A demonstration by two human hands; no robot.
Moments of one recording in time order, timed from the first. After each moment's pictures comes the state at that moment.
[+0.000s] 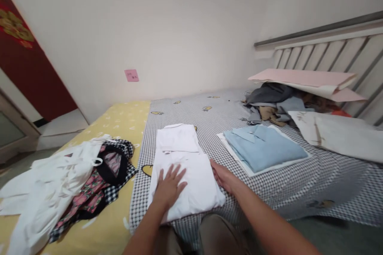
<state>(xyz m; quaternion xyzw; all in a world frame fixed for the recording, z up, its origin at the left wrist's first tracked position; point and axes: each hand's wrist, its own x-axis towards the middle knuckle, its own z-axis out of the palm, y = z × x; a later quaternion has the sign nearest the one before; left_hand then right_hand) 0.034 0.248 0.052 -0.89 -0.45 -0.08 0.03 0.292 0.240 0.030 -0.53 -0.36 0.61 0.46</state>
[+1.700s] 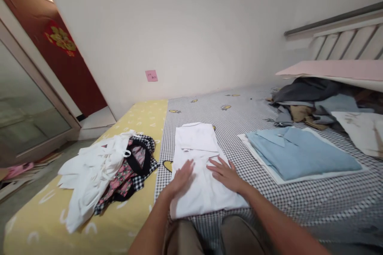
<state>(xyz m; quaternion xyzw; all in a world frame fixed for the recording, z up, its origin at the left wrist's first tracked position) 0.001 0.262 0.069 -0.80 -0.56 -0.11 -0.20 0.263 0.260 0.029 -0.55 -0.77 0.22 0.23</state>
